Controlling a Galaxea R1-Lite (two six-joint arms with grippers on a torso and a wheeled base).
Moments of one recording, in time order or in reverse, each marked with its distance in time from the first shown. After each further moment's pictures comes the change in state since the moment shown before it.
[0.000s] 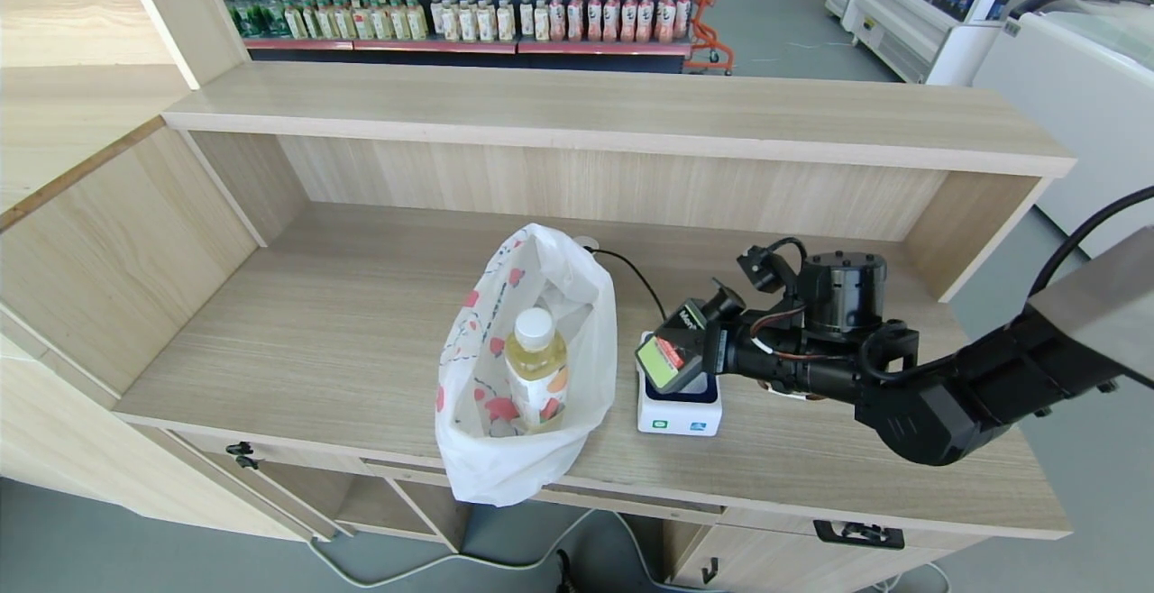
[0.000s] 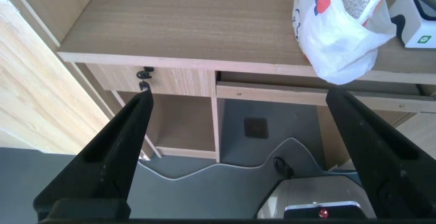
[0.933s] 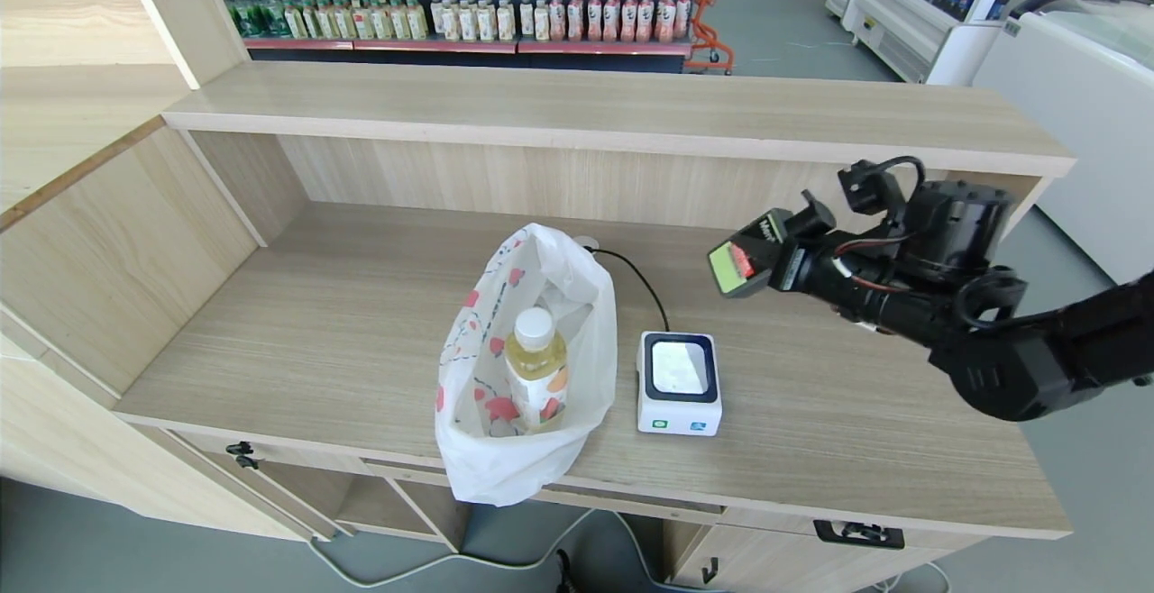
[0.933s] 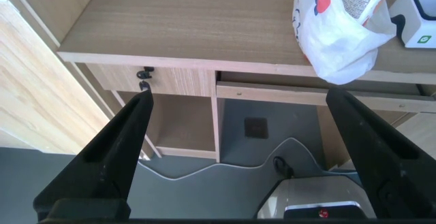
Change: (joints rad) left arm 0.000 0.000 0.000 0.000 0.000 0.000; right arm -0.150 -0.143 -0.030 -0.095 -0.120 -0.088
